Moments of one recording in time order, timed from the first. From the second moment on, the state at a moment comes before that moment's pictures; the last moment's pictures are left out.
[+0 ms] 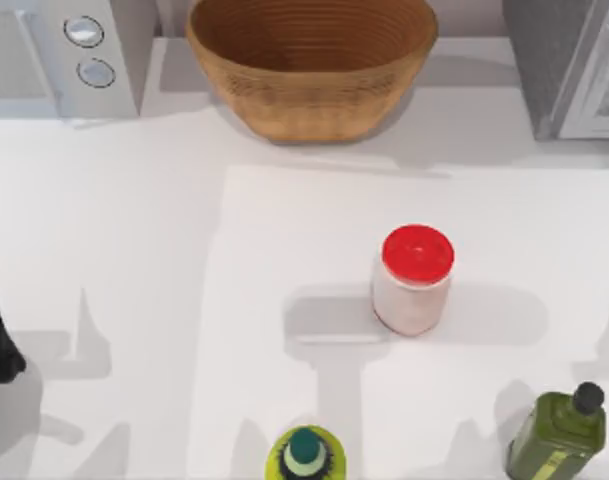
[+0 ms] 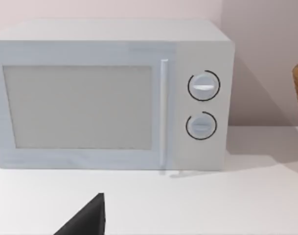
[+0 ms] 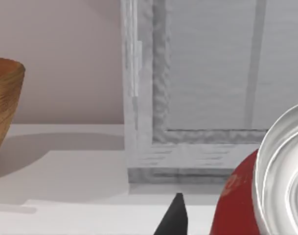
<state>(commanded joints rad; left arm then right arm) 0.00 0.00 0.00 0.00 0.00 0.00 0.00 0.00 0.00 0.00 0.00 0.00</state>
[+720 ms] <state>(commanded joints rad) 0.00 0.00 0.00 0.00 0.00 0.00 0.05 0.47 0.56 -0.15 0.08 0.01</state>
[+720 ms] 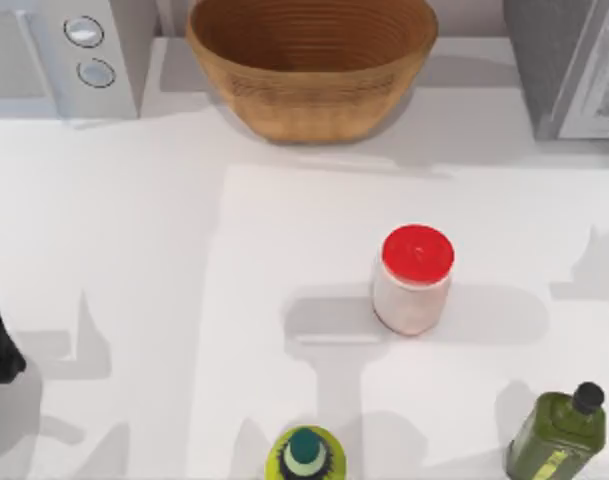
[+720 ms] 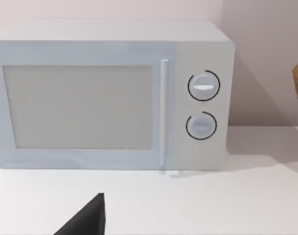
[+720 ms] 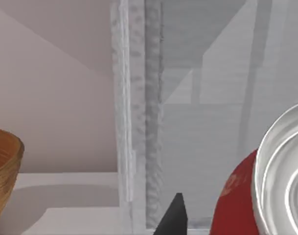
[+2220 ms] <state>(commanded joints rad) 0.00 0.00 0.00 0.00 0.00 0.00 0.18 1.39 1.81 -0.44 0.19 0.02</state>
